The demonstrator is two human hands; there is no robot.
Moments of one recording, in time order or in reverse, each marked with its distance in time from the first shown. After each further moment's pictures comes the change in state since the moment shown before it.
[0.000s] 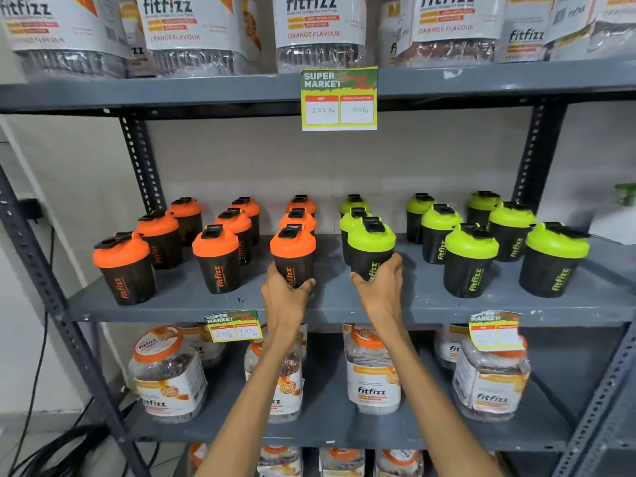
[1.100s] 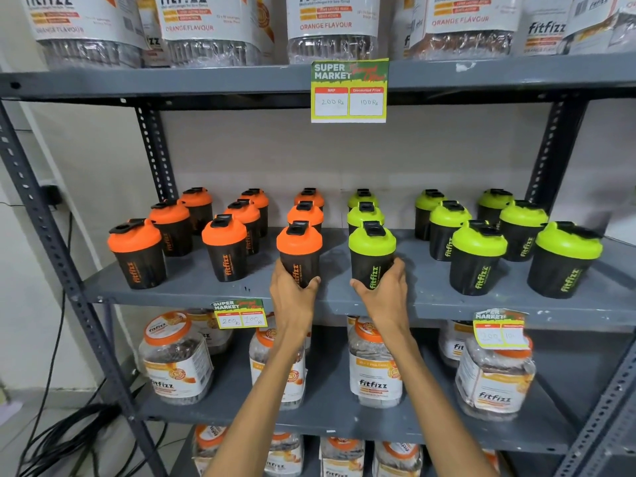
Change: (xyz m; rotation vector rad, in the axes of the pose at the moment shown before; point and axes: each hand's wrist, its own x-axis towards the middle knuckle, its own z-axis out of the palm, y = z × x) left_hand -0.021 0.001 0.001 -0.003 0.033 -0.008; right_hand -0.016 0.015 -0.007 -0.004 -0.111 -0.037
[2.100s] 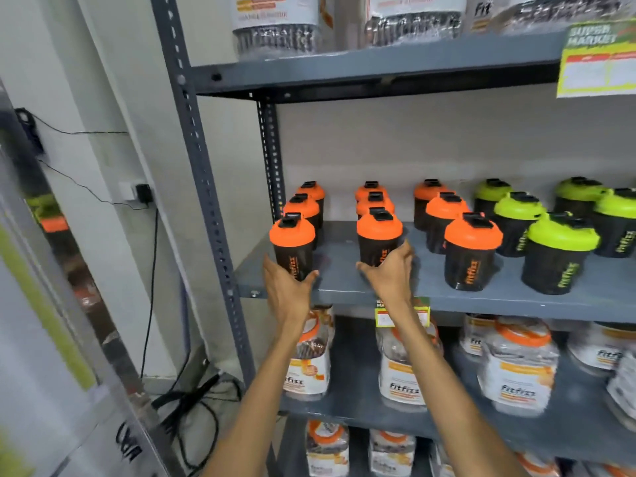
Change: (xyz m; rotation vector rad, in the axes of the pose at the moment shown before) left_hand 0.135 -0.127 -0.248 0.134 0.163 -0.050; right_hand -0.069 -0.154 0.250 0.050 -0.052 0.077
